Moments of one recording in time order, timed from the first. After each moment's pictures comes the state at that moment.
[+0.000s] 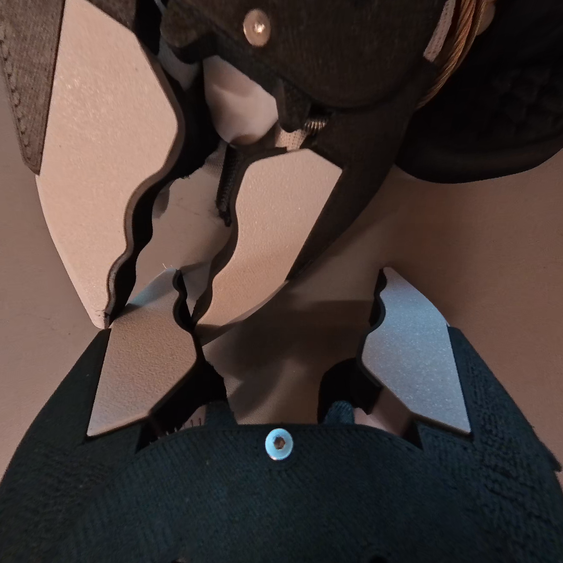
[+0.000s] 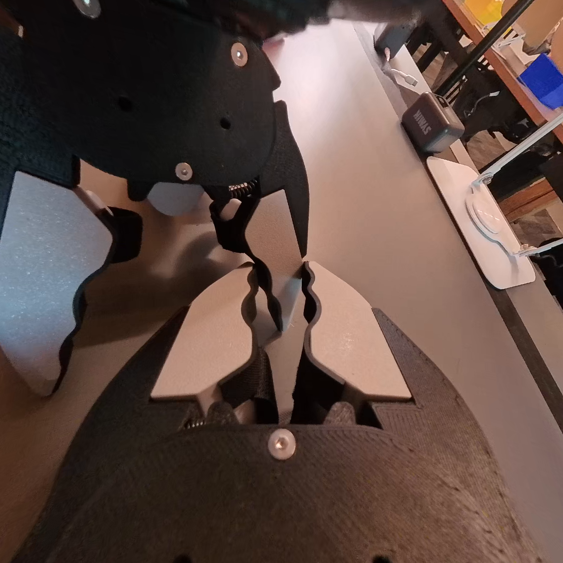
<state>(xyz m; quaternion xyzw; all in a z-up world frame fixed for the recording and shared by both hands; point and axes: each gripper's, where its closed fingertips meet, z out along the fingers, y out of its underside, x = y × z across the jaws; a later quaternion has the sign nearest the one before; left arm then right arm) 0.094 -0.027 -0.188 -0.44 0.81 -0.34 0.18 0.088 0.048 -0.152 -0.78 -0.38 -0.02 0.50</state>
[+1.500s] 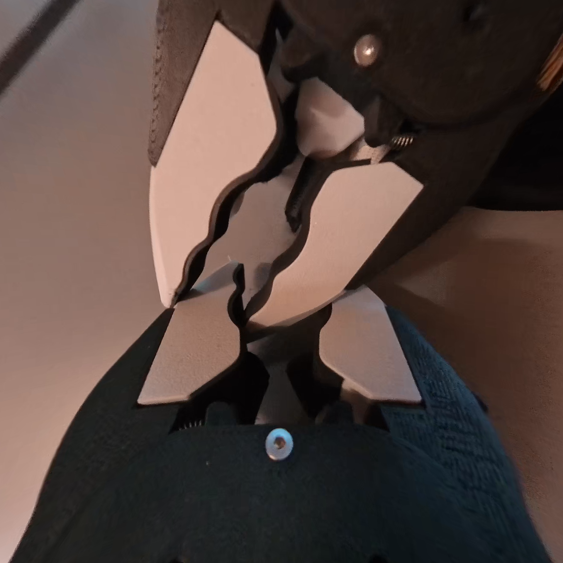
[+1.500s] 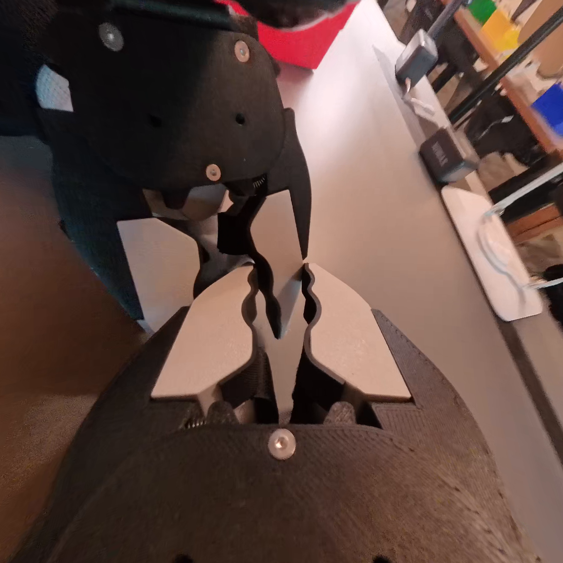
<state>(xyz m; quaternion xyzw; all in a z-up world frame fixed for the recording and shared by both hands) 0.089 -0.009 -0.174 -0.50 0.75 -0.32 0.30 0.058 0.040 -0.142 -0.76 -0.41 -0.01 0.50</state>
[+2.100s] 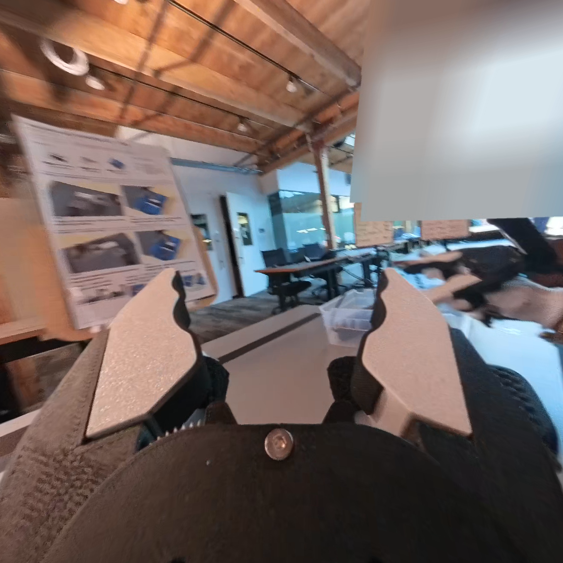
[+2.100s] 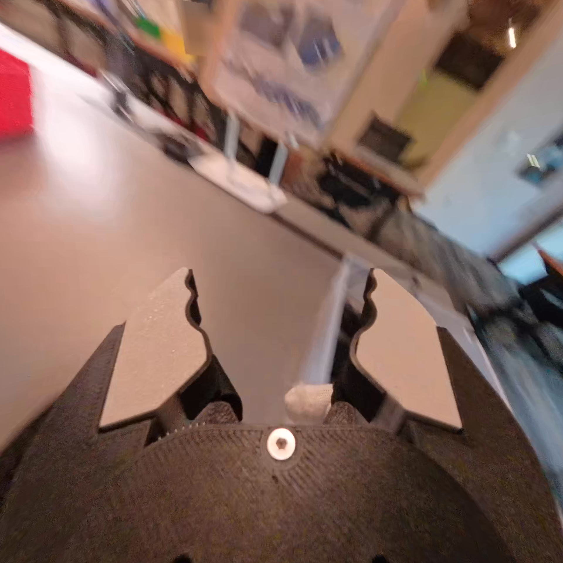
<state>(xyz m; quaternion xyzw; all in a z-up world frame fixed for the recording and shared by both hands) -0.059 0.014 0.067 -0.37 0.39 -0.51 0.68 0.215 -0.120 -0.016 -0.76 -0.05 -0.21 0.61</state>
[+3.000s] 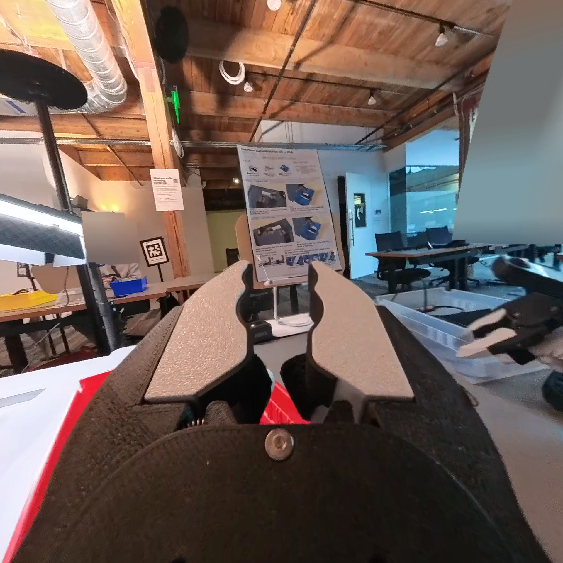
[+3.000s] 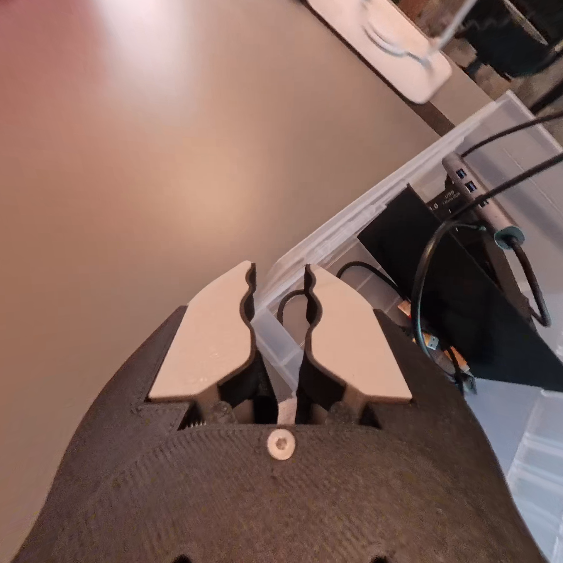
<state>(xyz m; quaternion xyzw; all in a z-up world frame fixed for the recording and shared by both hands) -0.247 0.073 0.075 -0.46 0.28 -0.36 0.76 0.107 -0.012 -0.127 -0.89 -0.09 -0.11 0.42</state>
